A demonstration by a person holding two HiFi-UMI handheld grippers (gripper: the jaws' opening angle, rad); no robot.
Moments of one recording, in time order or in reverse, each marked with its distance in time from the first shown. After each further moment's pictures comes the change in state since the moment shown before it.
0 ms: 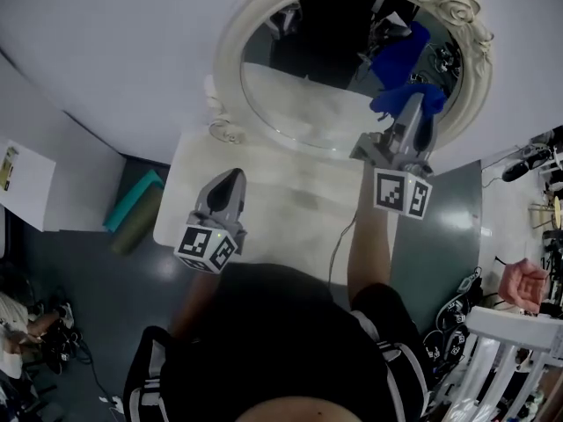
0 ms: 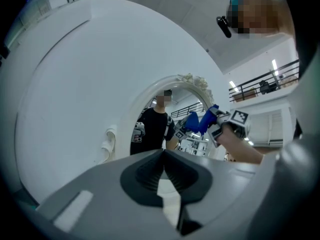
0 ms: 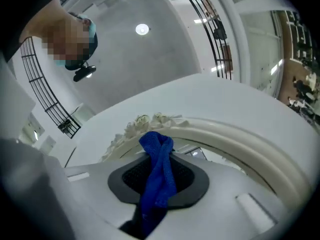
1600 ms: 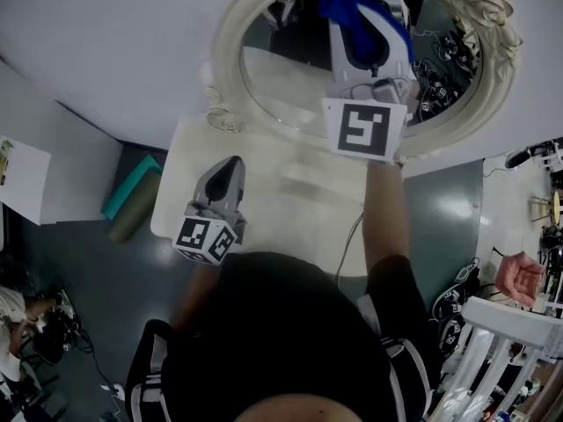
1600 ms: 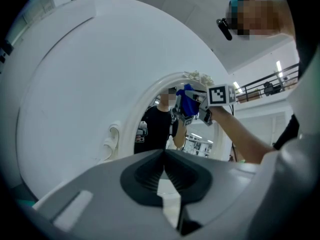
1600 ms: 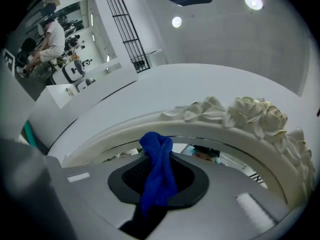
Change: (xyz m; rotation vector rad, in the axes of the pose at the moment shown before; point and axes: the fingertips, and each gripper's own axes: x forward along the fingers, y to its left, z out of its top) left arm 0.016 0.018 -0.008 -0.031 0.008 0.025; right arm 0.091 0.145 -0.086 -0.933 0.402 0.466
